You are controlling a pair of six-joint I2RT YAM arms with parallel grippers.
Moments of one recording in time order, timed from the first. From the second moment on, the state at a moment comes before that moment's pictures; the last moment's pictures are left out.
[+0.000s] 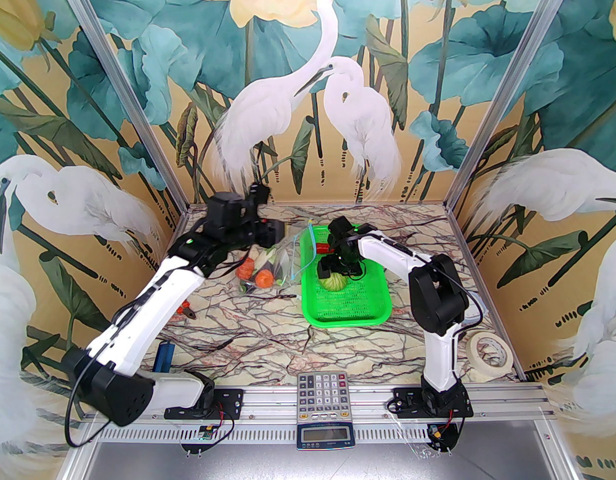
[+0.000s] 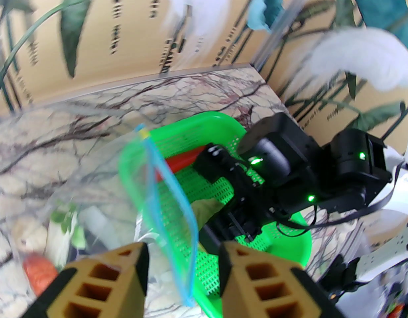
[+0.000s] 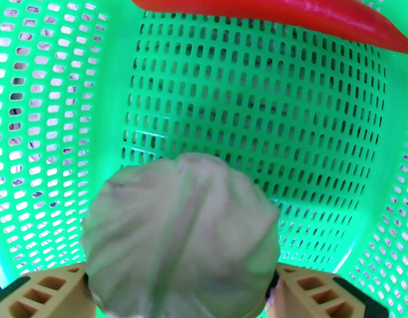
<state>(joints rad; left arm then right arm) -0.49 1.43 1.50 -0.61 0.18 -0.18 0.53 2.00 1.58 -0.91 -0.19 0.33</state>
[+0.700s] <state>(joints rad) -0.58 1.79 1.77 -0.93 -0.05 -0.13 0.53 2.00 1.56 -0.90 -0.21 0.33</state>
